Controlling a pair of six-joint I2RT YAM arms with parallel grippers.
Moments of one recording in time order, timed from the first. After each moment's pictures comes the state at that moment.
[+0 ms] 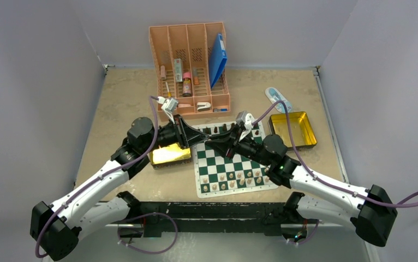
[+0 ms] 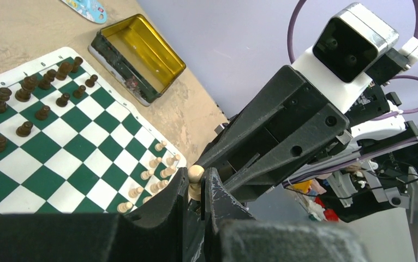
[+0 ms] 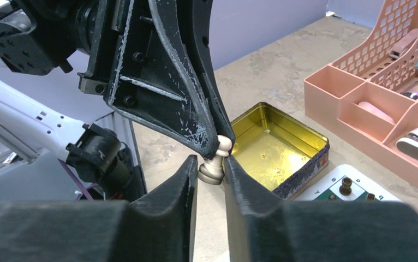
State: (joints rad) left arm -0.64 0.92 0.69 0.19 0.51 -0.78; right arm 0.89 0.98 0.56 0.53 -0.26 0.32
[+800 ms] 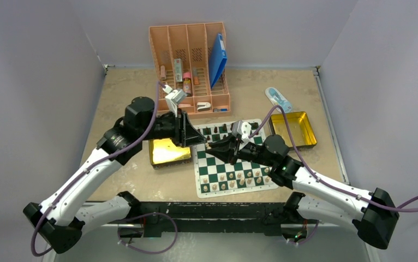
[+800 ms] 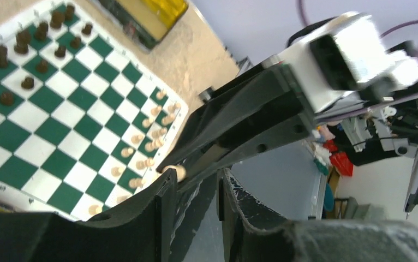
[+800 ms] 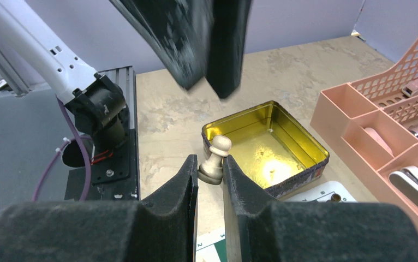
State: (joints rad) left arm -0.64 0.97 1.11 -0.41 0.59 -0.58; right arm 0.89 0.94 0.56 0.46 -0.43 0.10
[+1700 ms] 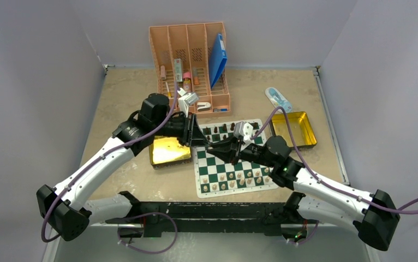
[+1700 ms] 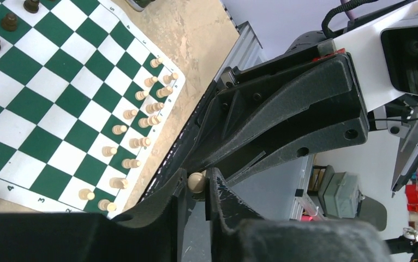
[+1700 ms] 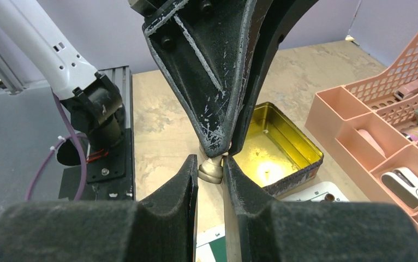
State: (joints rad) left arm -0.64 1.14 1.11 -0.45 0.72 -0.55; right arm 0.89 0.92 0.55 0.47 -0.45 0.08
